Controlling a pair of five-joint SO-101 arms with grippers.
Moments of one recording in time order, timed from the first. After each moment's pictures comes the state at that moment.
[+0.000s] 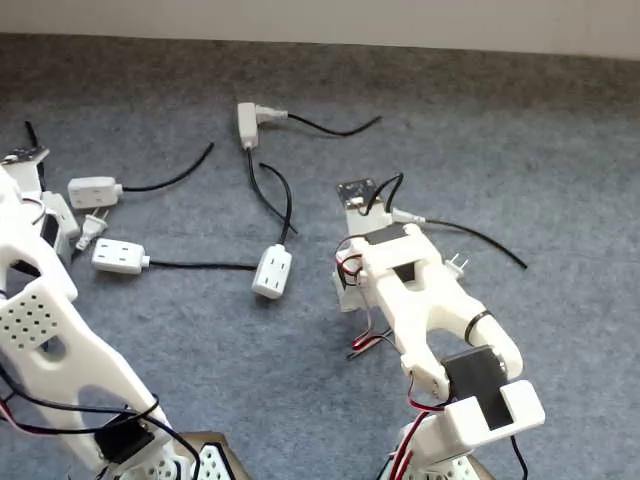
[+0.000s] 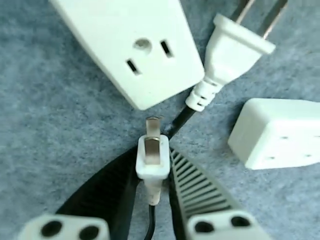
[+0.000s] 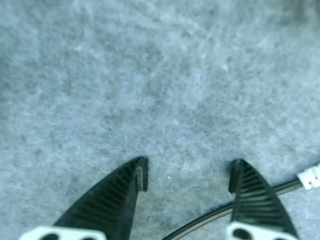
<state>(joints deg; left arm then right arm) -43.8 49.5 -44.4 100.1 -31.1 -24.2 5.3 35.8 52.9 -1.9</state>
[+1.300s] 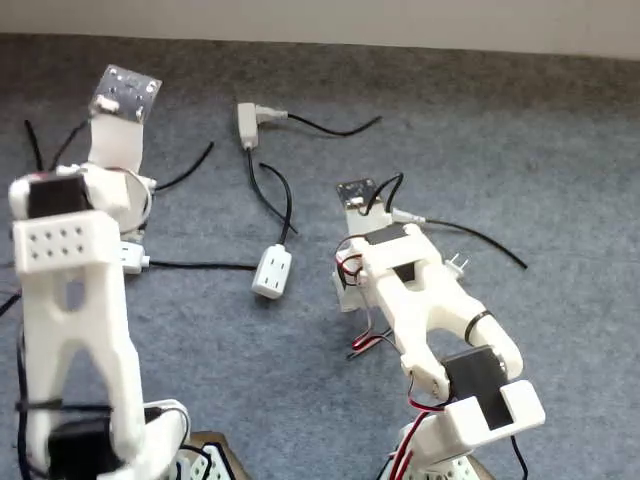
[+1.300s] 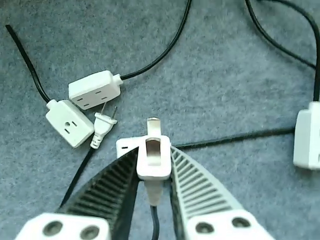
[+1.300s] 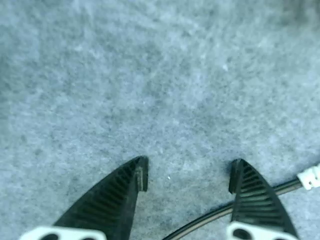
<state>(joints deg) -16.2 -26.6 21.6 70.5 -18.3 -24.2 5.3 35.8 52.9 -1.9</state>
